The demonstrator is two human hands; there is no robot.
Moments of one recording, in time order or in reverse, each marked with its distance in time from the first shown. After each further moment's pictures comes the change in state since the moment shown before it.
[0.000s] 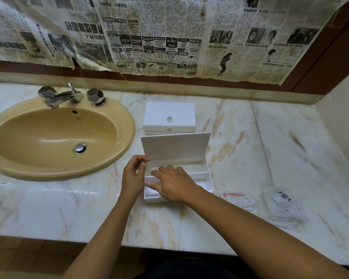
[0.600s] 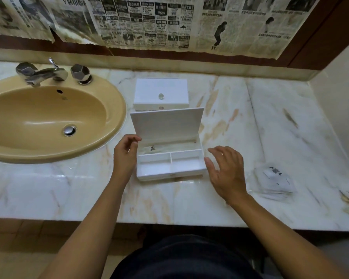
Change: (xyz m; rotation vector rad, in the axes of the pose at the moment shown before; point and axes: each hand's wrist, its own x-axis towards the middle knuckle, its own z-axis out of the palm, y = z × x) left_hand -0.004 0.004 0.000 0.021 0.003 -0.026; right_hand -0.114 0.088 0.028 0.029 0.821 0.295
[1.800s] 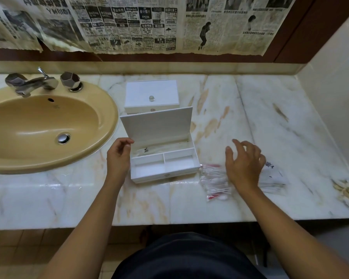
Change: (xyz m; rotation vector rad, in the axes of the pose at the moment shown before) left_hand -0.002 0.008 0.001 0.004 0.008 -0.018; right_hand 0.004 0.045 -0.010 -0.173 0.022 0.500
